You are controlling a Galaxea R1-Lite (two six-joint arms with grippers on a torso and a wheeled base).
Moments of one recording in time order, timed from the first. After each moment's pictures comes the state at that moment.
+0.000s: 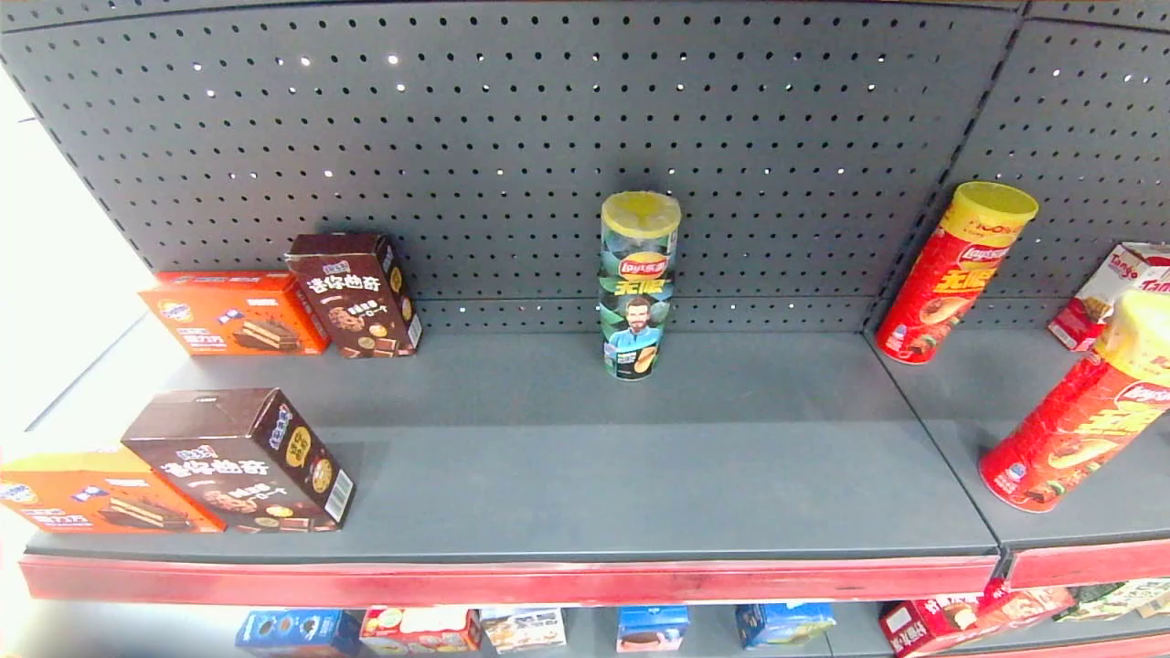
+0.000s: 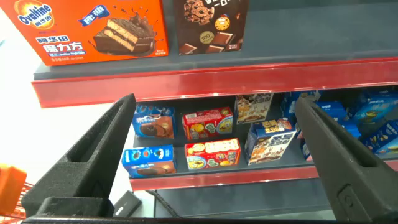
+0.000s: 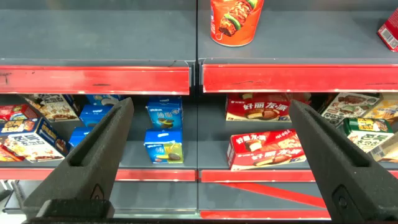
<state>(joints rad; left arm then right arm) 0.00 0.00 0.00 0.00 -0.05 0.02 0.00 0.00 0.00 0.01 0.01 0.00</state>
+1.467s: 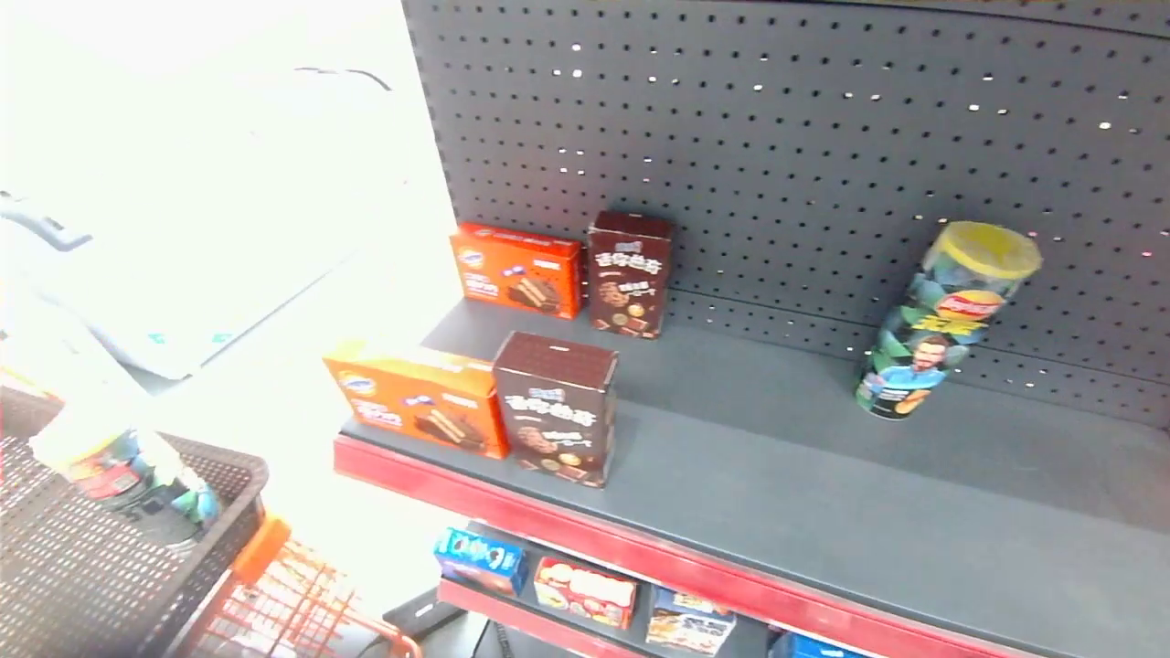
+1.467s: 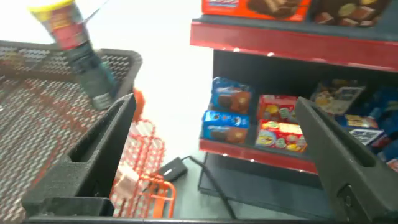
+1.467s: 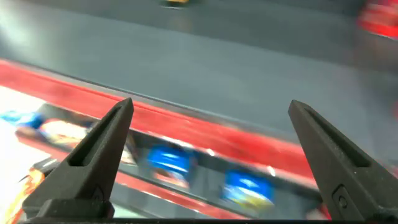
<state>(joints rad) 0.00 0.00 0.00 0.00 -0.05 0.02 0.00 0.00 0.00 0.01 0.01 0.00</state>
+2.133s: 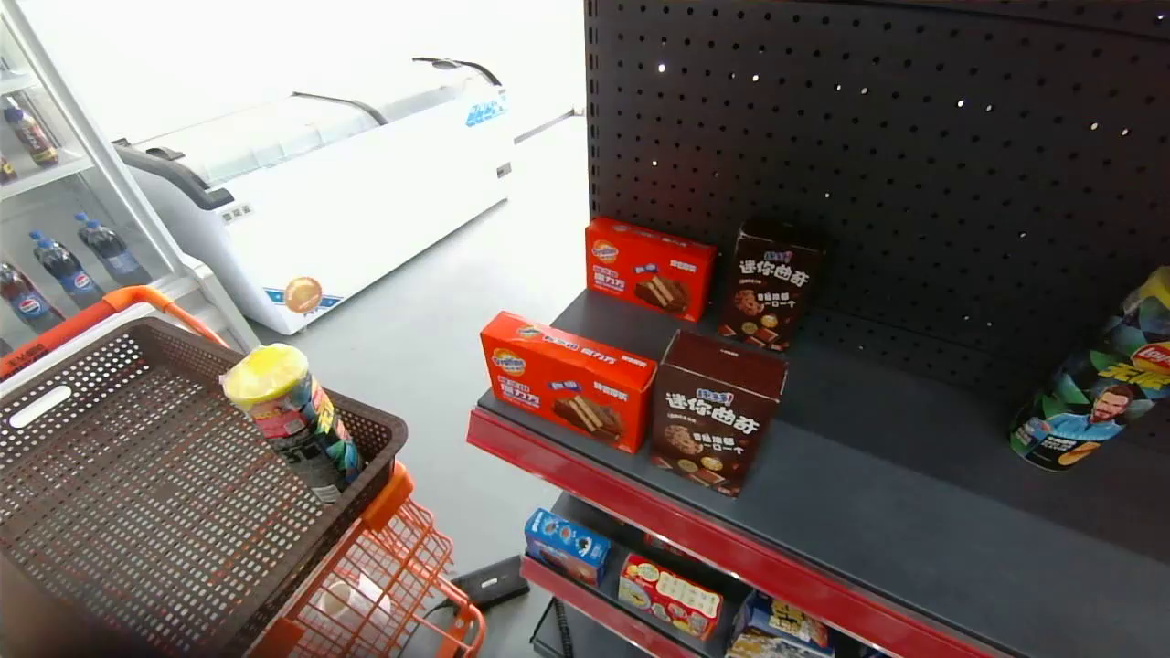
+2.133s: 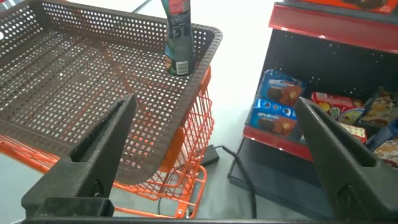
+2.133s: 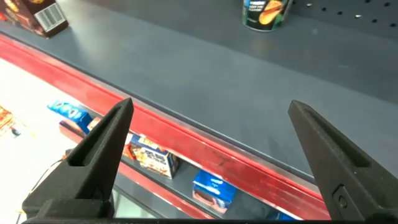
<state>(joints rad) 0.00 0.00 0.00 0.00 -0.06 0.03 0.00 0.00 0.00 0.01 0.01 0.00</state>
